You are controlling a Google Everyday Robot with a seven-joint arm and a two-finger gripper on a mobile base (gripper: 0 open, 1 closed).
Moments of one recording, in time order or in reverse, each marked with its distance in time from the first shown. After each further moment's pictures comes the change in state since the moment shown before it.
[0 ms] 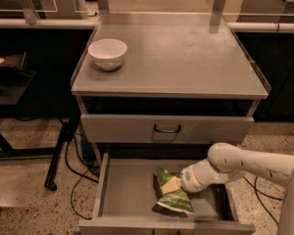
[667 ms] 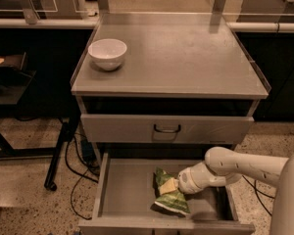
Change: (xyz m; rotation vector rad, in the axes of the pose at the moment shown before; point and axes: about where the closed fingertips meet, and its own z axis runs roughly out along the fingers) arm -0.006 -0.015 0.022 -0.004 -0.028 0.042
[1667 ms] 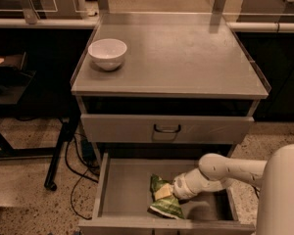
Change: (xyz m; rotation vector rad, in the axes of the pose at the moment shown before) arm 0.006 -0.014 0.043 -0.040 0.035 0.042
